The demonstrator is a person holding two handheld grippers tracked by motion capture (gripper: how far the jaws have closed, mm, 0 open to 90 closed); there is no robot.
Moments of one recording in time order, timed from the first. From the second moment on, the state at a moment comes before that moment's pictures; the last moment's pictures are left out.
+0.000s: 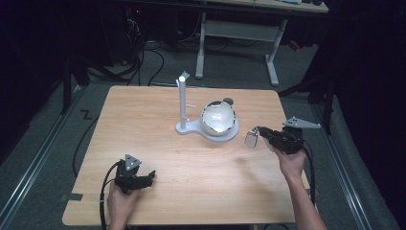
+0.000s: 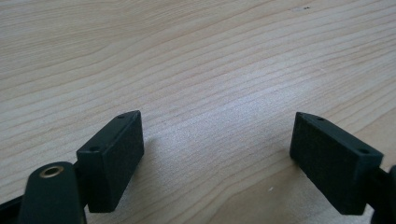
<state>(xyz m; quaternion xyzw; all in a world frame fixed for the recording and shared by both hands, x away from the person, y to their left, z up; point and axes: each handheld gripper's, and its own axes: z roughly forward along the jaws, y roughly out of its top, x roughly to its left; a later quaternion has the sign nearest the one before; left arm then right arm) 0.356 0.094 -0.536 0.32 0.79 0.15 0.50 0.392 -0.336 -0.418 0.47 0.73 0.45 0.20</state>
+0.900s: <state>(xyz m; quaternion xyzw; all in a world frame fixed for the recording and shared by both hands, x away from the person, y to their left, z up) 0.356 0.094 -0.536 0.32 0.79 0.15 0.50 0.427 -0.303 -0.396 0.44 0.73 0.49 0.18</state>
